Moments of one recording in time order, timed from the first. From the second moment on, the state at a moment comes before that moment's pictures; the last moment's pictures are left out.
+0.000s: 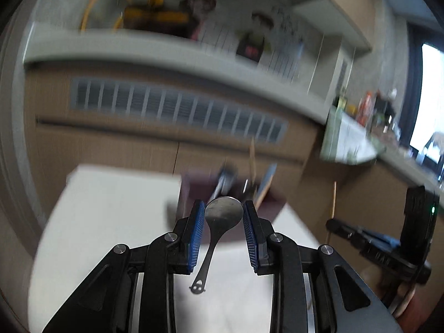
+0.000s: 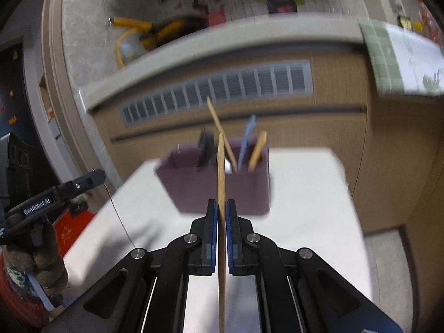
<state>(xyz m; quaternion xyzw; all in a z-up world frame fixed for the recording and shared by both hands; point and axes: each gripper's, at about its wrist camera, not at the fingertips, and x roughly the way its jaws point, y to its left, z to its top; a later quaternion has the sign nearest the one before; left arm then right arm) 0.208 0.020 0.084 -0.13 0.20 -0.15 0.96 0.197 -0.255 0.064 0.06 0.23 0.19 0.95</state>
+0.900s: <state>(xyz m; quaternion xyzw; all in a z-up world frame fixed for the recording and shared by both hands) 0.346 0.030 0.035 -0.24 0.25 -0.15 0.93 0.323 -0.234 0.060 0.04 0.23 0.17 0.96</state>
